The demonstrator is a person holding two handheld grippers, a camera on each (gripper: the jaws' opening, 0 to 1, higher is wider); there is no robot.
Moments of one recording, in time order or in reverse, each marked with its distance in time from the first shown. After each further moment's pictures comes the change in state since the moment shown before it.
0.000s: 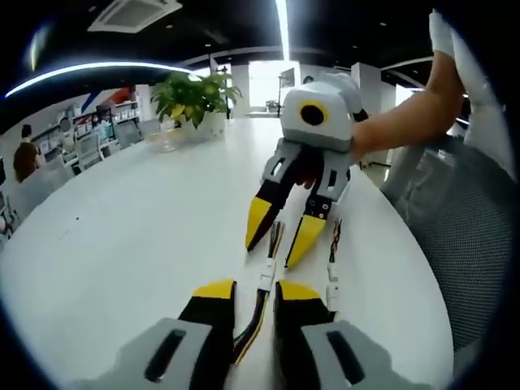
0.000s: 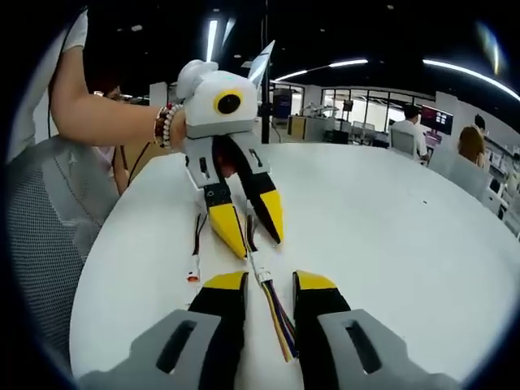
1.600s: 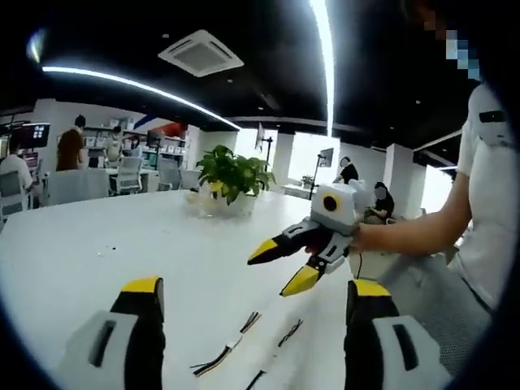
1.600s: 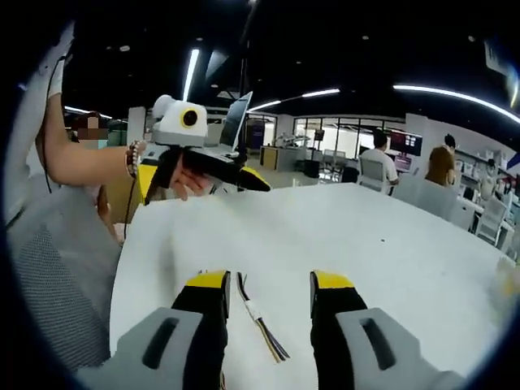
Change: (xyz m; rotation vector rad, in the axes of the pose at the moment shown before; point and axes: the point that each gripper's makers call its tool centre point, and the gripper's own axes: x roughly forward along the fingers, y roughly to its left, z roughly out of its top) left arm -0.091 -0.030 0.103 -0.229 -0.355 0.116; right arm -0.069 0.004 0.073 0.017 -0.162 -0.155
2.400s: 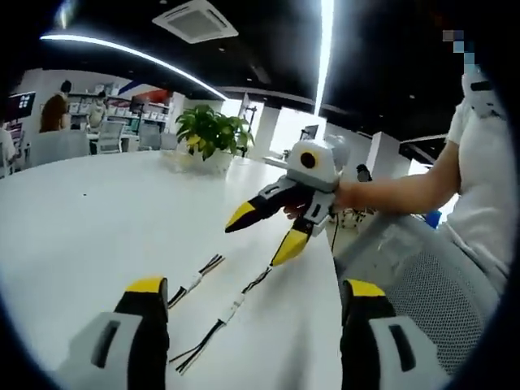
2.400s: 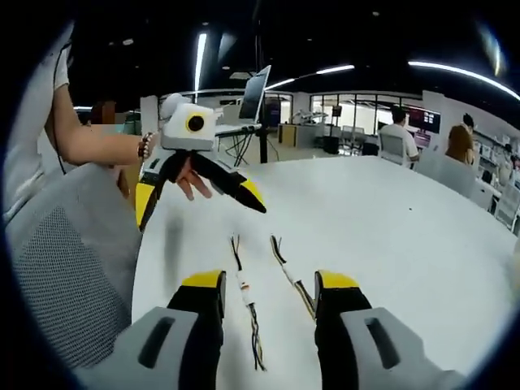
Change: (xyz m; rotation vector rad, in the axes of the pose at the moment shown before) left arm 0.010 -0.031 -0.094 -0.045 0.198 -0.105; right arm 0.003 0.037 -0.058 0.038 0.164 0.142
